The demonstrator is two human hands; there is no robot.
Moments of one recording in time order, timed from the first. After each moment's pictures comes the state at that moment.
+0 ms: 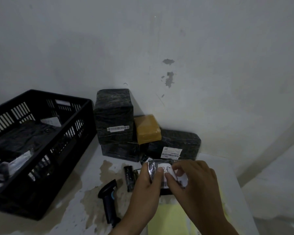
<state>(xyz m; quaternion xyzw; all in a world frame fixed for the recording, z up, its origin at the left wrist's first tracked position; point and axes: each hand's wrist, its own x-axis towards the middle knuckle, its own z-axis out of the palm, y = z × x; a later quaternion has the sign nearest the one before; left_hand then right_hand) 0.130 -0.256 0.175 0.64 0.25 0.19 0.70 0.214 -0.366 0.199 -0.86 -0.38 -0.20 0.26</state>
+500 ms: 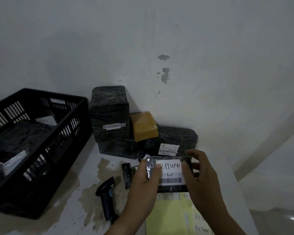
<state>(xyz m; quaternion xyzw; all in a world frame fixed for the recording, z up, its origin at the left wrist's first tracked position) 0.133 -0.259 0.178 0.64 0.26 0.19 0.70 0.228 -0.376 0.192 -0.83 -0.21 0.02 0.51</state>
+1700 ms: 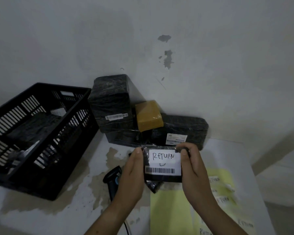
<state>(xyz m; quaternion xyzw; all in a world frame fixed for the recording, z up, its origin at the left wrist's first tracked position) 0.145 -0.258 0.168 0.66 0.33 0.24 0.63 0.241 -0.373 0.174 -0.74 -0.25 0.11 0.62</state>
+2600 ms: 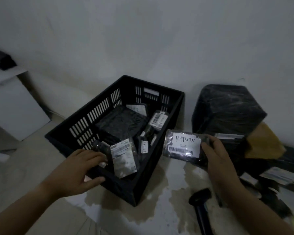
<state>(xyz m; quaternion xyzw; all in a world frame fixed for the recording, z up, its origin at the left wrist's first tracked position) -0.185 0.171 0.133 0.98 0.21 0.02 0.06 0.139 -0.060 0.168 -0.69 -0.20 0.26 0.64</state>
